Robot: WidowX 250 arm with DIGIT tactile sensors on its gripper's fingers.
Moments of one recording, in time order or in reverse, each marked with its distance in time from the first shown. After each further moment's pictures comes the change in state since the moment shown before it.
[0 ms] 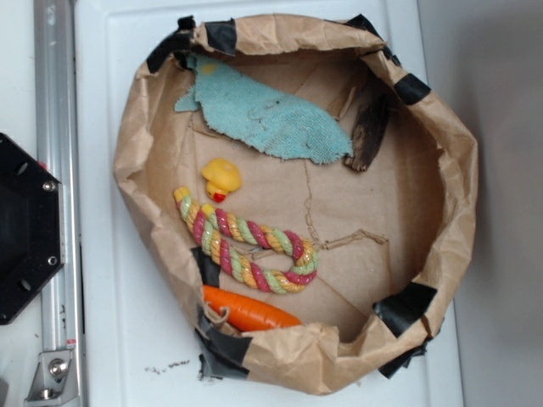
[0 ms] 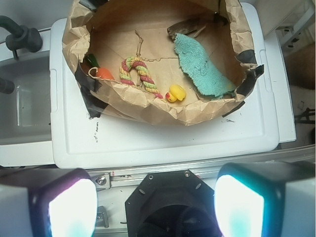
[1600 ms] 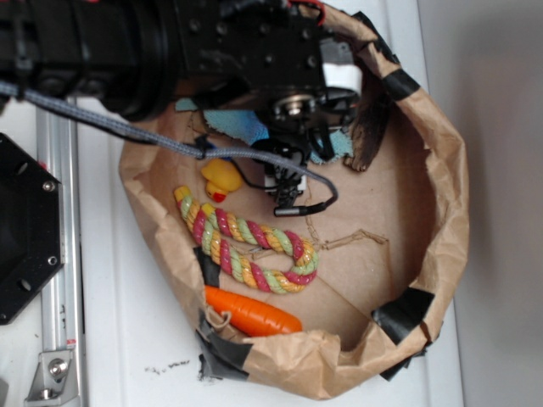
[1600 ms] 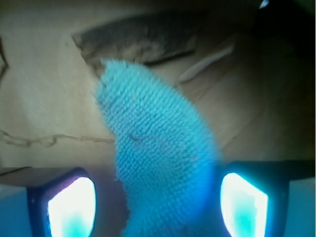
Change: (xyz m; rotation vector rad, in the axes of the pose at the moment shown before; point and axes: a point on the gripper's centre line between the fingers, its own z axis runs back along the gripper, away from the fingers) arm 0.125 0.071 -0.223 0.108 0.033 -0.109
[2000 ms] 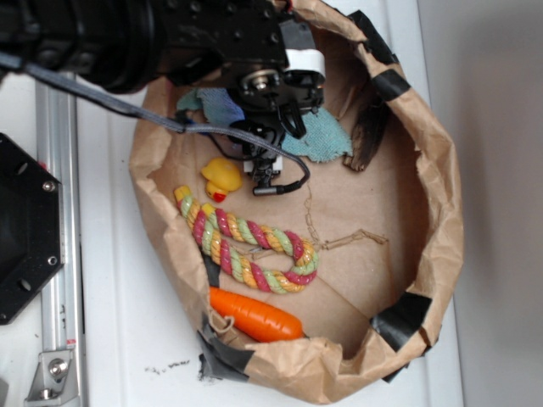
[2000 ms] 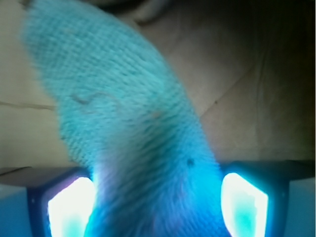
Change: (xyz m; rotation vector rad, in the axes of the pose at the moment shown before) arm -0.013 0.026 -0.018 0.010 0.015 0.042
